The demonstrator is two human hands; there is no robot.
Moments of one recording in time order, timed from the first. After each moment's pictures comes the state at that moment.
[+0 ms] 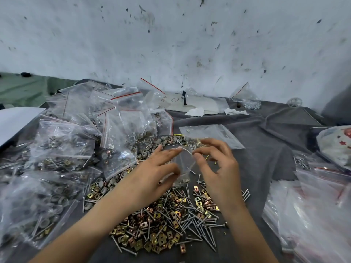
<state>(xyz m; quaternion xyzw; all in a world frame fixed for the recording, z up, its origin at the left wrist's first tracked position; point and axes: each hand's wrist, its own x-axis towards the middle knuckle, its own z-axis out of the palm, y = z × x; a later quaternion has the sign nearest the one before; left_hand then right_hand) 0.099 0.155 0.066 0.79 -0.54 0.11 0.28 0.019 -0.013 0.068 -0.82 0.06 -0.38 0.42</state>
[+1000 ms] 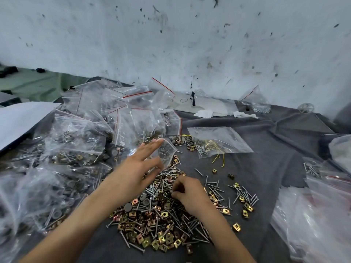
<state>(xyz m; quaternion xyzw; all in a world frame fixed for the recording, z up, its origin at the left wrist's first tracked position) 0.117 0.196 0.059 0.83 -0.47 0.12 0.27 0.061 0.016 -0.001 -0.94 0.10 0.00 0.33</state>
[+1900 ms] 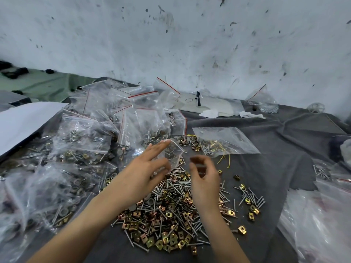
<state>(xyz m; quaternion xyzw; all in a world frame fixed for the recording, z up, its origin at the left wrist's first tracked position) 0.110 0.190 0.061 0.84 -0.46 0.10 0.28 0.056 0.031 0.022 -0.75 0.16 -0.30 0.57</state>
